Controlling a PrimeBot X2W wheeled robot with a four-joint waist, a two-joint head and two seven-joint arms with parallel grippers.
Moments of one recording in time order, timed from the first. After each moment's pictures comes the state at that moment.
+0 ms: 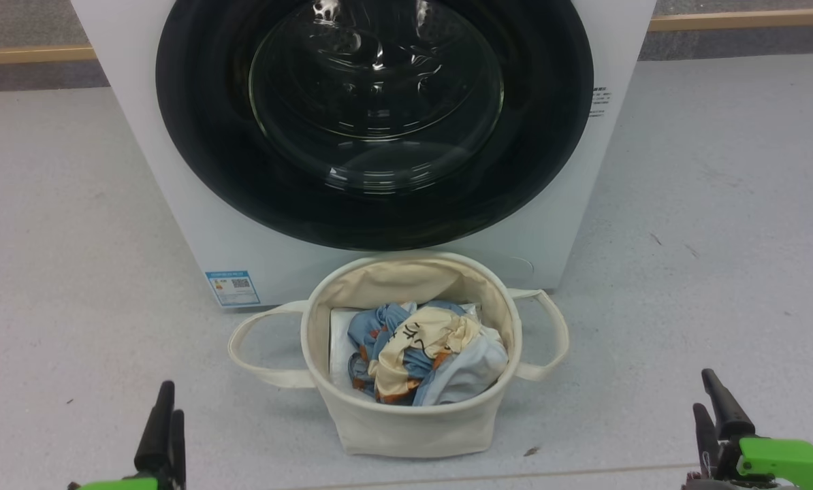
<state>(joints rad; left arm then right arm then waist) -0.06 0.04 0.08 0.36 -1.56 -0.11 0.05 -0.04 -0.04 -0.15 0.32 1.53 0.11 0.06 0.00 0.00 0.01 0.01</state>
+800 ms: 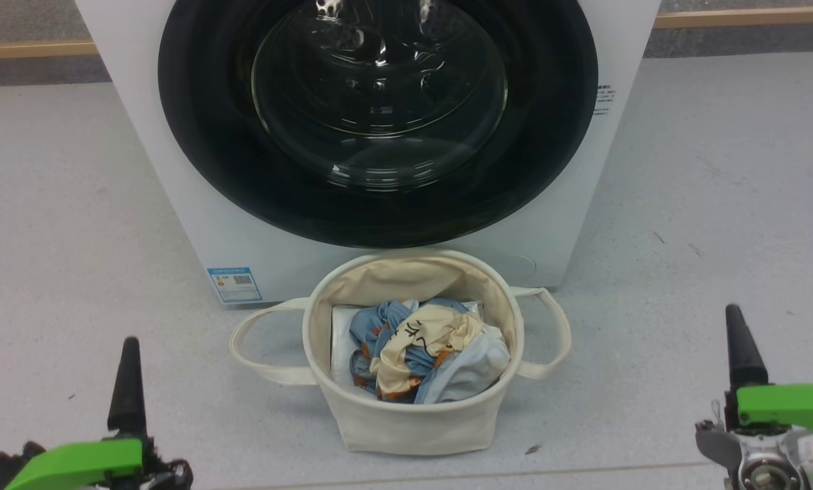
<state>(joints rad) -0.11 0.04 0.15 0.28 -1.37 -0.06 -0.01 -0.12 -0.04 -0.17 0.24 1.21 0.11 -0.01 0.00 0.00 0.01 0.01</state>
